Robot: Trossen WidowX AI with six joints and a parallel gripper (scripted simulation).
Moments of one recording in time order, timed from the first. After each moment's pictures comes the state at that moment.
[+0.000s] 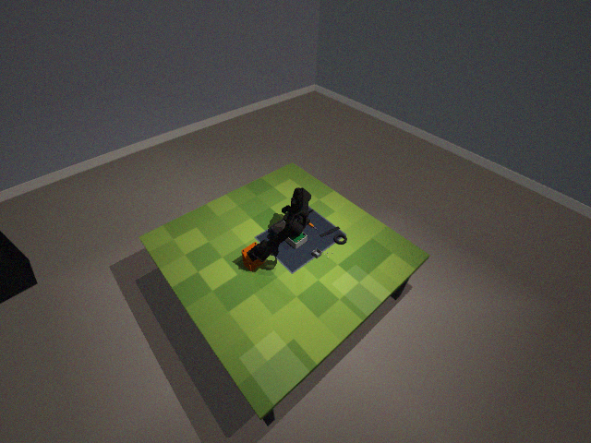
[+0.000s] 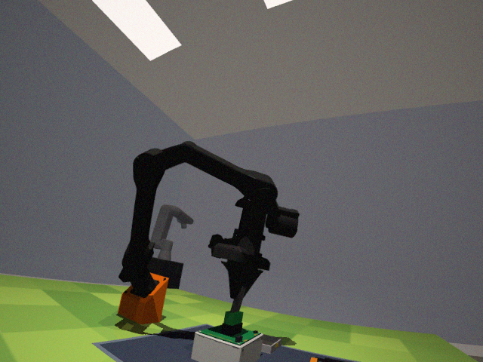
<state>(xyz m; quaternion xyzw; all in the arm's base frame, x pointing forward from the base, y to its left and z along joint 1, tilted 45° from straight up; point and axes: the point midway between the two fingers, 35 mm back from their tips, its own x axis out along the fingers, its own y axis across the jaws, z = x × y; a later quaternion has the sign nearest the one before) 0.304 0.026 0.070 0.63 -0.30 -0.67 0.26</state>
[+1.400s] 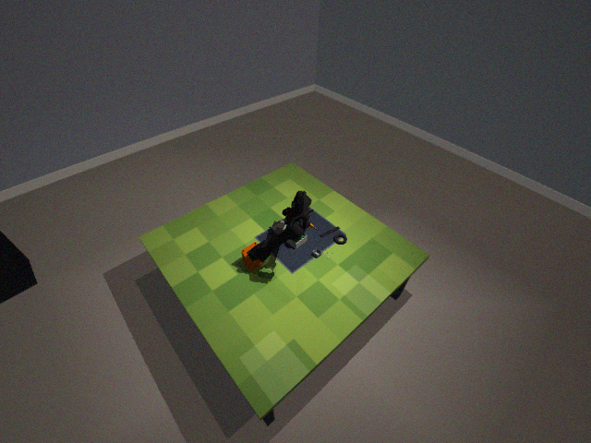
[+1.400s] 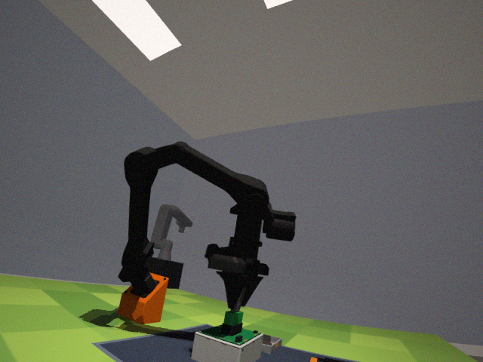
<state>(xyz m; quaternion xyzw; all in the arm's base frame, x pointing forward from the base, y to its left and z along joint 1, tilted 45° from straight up) 0.304 0.012 0.056 0.65 -0.28 -0.66 0.25</state>
